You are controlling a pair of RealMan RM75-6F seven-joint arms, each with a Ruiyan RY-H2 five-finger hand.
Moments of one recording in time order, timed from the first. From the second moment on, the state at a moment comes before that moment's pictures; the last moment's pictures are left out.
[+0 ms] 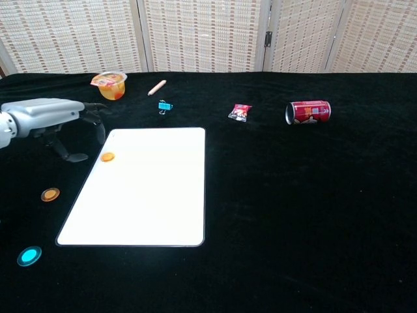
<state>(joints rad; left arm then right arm) -0.69 -1.41 -0.11 -1.33 1.27 0.84 0.13 0.05 -1.07 0.08 -1.62 -1.48 1.52 -0.02</state>
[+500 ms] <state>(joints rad) -0.55 -1.35 0.04 -1.40 1.44 1.01 0.09 0.06 -1.07 0.08 -1.64 -1.51 1.51 -0.05</state>
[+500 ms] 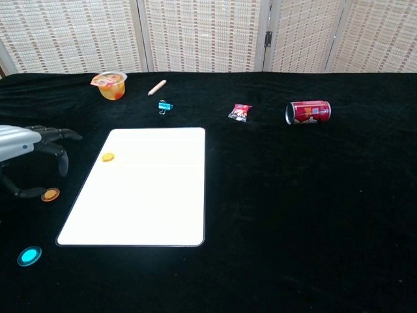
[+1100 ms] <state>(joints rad) -0.53 -1.42 0.03 -1.31 1.42 0.99 0.09 0.05 -1.07 0.08 -1.64 -1.51 1.53 -0.05</state>
